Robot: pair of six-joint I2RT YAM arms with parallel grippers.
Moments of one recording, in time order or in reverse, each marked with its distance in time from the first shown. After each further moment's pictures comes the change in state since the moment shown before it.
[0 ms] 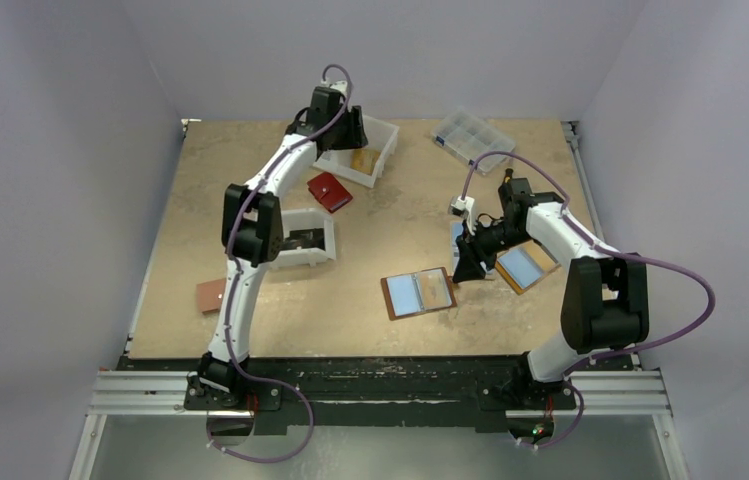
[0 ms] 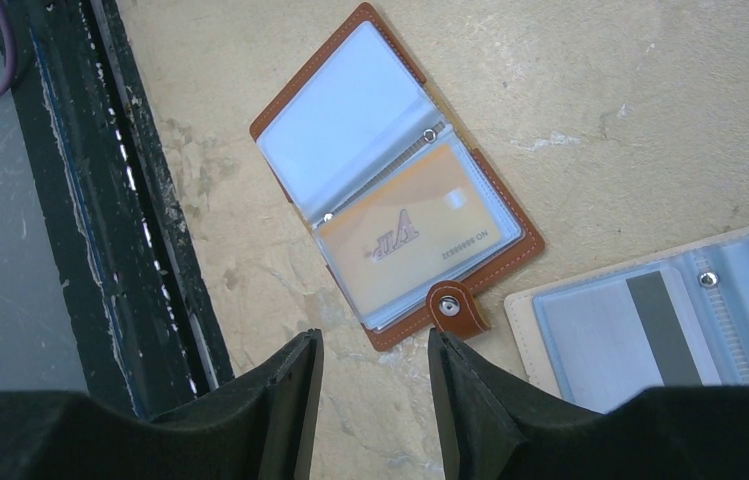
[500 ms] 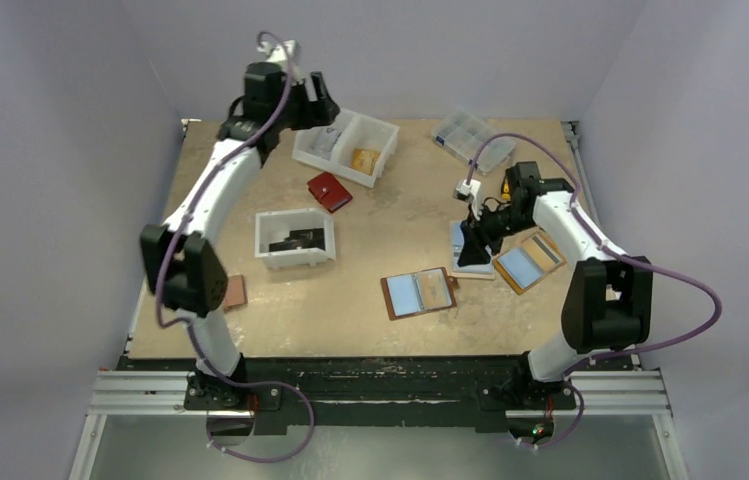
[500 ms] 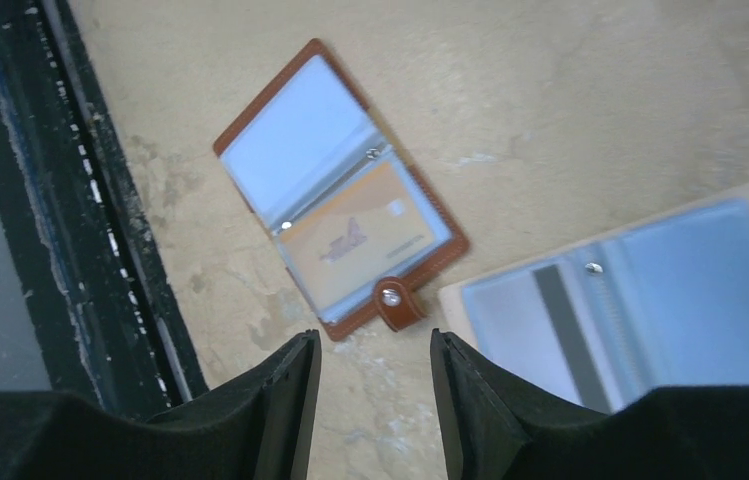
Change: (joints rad) left arm 0.052 -0.550 -0.372 0.069 -0.025 0.000; right arm -0.016 0.000 0.094 -0.050 0.035 -0.011
